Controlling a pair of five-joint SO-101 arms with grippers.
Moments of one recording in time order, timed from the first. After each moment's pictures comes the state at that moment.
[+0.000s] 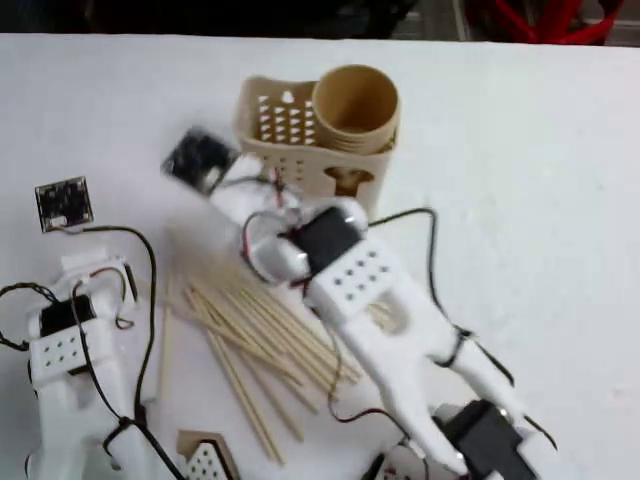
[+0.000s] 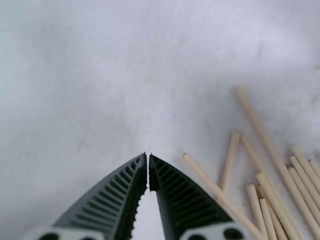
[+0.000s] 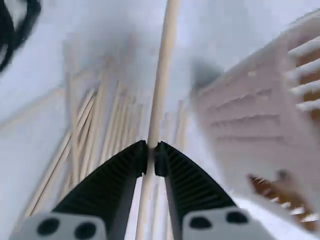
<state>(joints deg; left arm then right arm) -28.2 -45.6 67.3 45.1 -4.8 -42.3 -14.6 4.1 70.3 19.7</state>
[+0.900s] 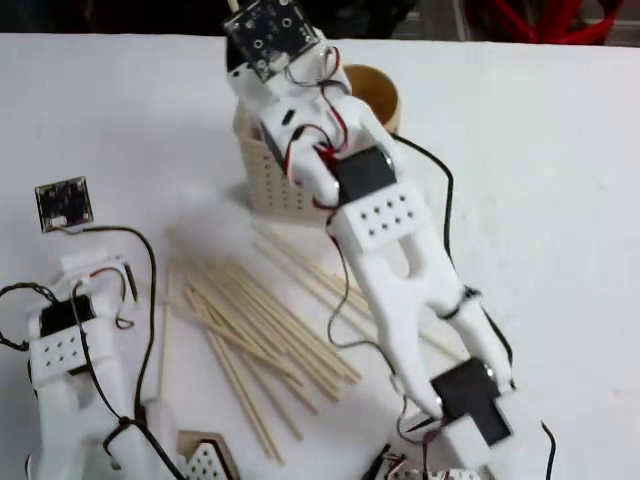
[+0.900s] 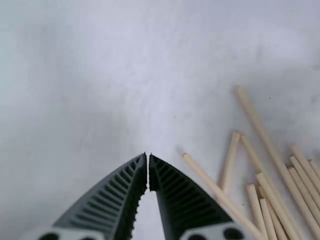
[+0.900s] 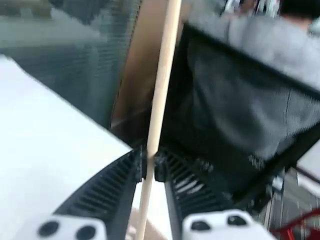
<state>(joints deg) -28.2 -45.6 67.3 45.1 -4.9 -30.2 -0.2 -8.4 26.4 19.7</state>
